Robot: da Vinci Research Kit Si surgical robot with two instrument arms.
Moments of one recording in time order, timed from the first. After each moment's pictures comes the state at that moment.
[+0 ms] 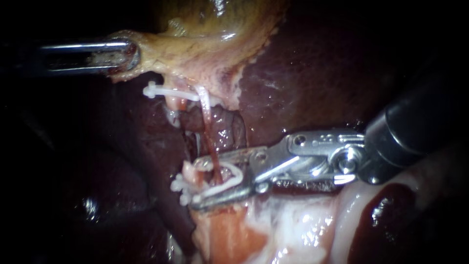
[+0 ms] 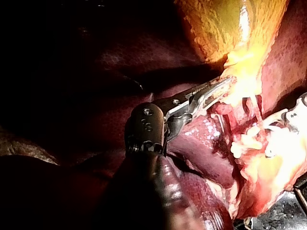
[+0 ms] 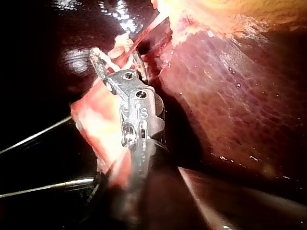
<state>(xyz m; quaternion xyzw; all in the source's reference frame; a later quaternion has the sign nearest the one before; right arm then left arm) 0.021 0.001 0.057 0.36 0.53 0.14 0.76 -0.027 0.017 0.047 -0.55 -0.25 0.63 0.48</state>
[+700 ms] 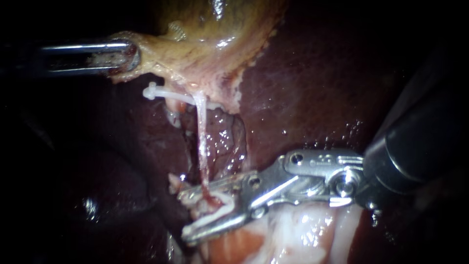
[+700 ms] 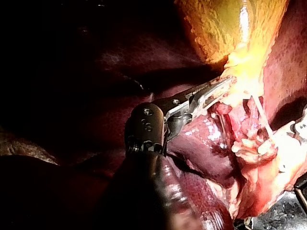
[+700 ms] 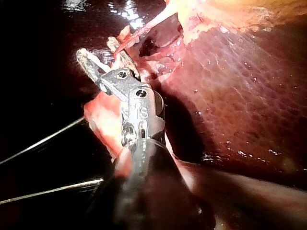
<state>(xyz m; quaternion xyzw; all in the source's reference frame) 0.022 0.000 0.055 0.41 0.55 0.10 0.72 -0.027 0.017 0.047 -0.55 -0.25 0.63 0.48</state>
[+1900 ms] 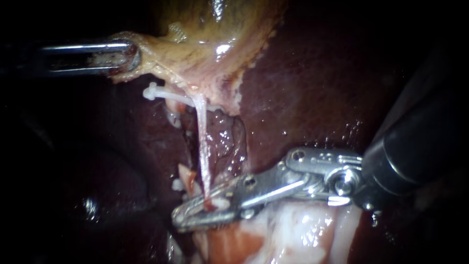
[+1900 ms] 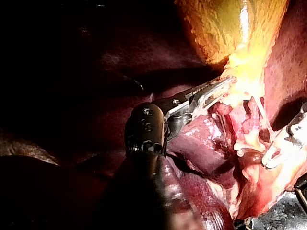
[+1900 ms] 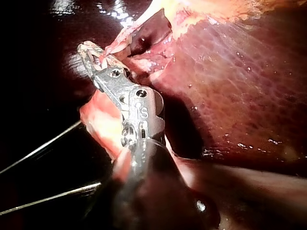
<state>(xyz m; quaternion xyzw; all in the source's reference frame) 0.022 -0.001 0.057 0.44 0.54 0.11 0.71 -0.027 0.017 0.047 -0.55 -0.25 0.63 0.48</state>
